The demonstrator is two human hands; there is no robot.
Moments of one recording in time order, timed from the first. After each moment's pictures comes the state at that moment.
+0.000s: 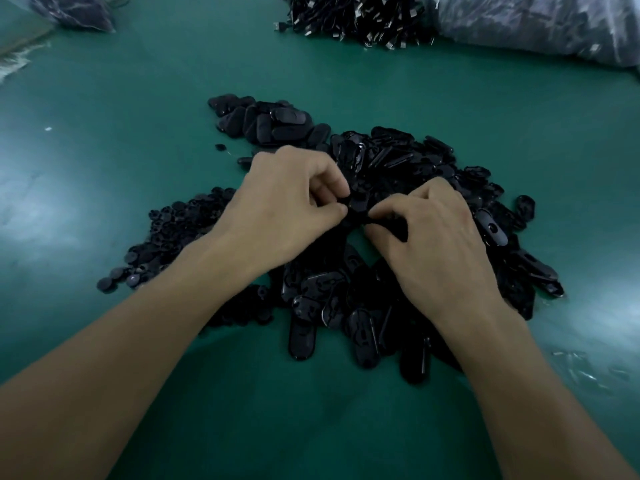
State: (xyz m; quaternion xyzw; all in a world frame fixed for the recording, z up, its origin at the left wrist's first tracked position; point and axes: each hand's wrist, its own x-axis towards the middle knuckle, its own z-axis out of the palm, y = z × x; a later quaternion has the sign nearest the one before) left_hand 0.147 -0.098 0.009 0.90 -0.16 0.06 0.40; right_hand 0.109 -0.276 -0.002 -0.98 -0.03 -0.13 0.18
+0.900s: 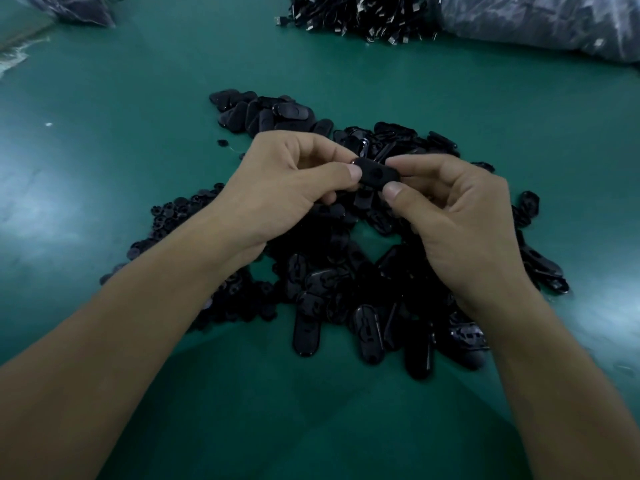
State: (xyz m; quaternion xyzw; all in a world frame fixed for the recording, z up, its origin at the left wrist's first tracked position) left_hand 0.148 -0.096 0.019 0.76 -0.09 -0.04 0.65; right_hand 0.112 -0.278 0.012 -0.80 -0.05 -0.14 0.58
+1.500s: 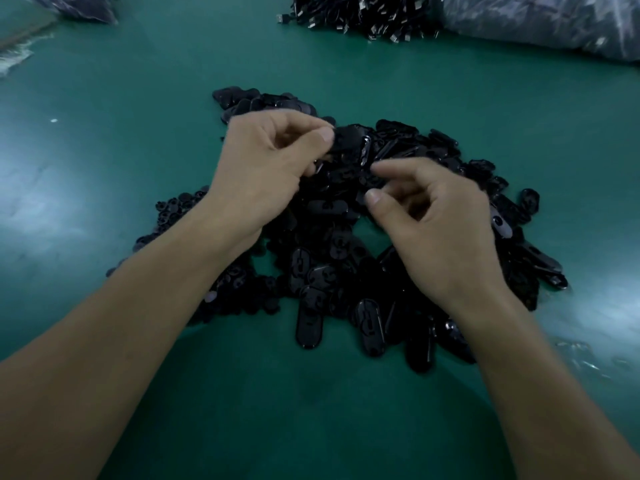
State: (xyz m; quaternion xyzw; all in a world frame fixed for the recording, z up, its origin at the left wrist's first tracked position) left_hand 0.157 -0.091 0.016 0.75 -0.04 0.07 0.65; right_hand 0.106 -0.266 0.006 -0.88 -0.07 -0.16 0.45
